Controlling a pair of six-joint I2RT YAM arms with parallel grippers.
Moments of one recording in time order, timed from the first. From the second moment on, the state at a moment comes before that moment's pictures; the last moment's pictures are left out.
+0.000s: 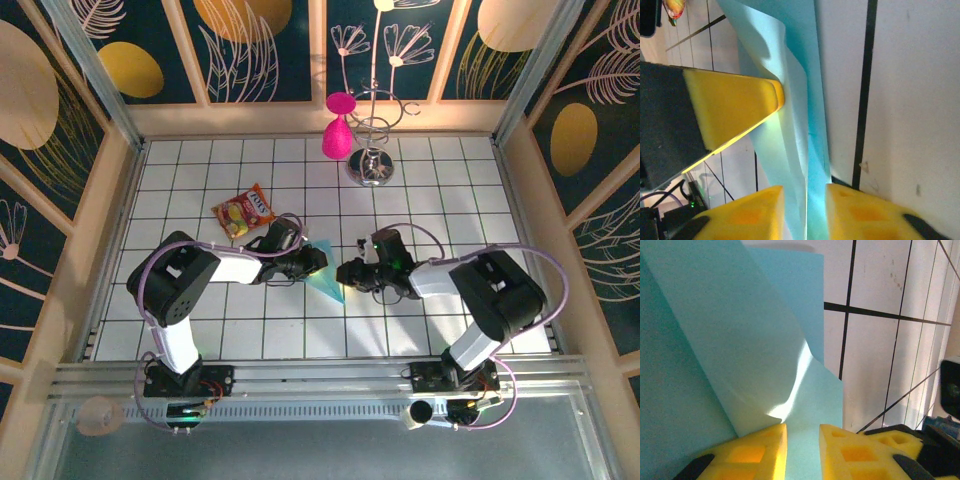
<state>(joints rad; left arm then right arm) -0.66 1.83 0.78 0.26 0.43 -1.03 0.58 1.58 0.51 0.28 -0.56 0.83</state>
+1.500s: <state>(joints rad) -0.66 1.84 0.84 0.15 0.40 -1.03 0.71 1.61 0.68 -0.07 -0.45 0.70</state>
